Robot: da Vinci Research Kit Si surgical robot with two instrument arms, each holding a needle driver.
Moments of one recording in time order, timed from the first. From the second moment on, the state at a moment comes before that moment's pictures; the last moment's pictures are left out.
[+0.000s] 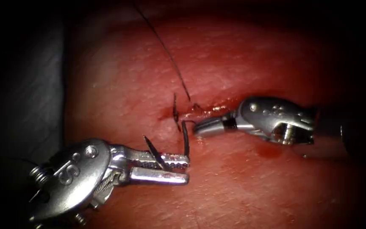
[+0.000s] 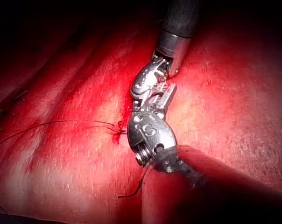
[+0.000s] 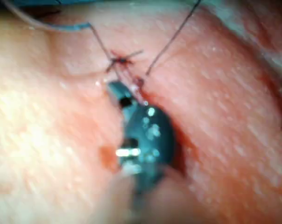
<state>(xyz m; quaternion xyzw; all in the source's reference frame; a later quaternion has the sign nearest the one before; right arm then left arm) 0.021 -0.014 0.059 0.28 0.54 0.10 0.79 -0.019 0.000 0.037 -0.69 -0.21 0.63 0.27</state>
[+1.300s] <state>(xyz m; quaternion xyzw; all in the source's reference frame) 0.020 -0.013 0.057 0.26 0.53 0.15 0.79 -0.014 -0.001 0.028 -0.63 0.03 0.77 0.12</state>
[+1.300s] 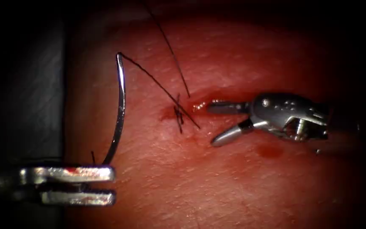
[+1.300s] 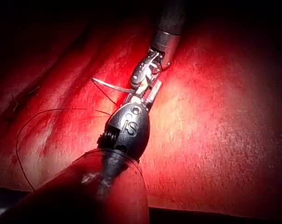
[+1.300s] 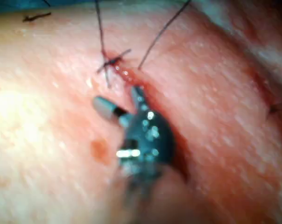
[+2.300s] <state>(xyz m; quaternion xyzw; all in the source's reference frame) 0.023 -0.015 0.057 0.25 0.53 0.14 0.80 -0.014 0.001 0.029 -0.63 0.03 0.77 0.12</state>
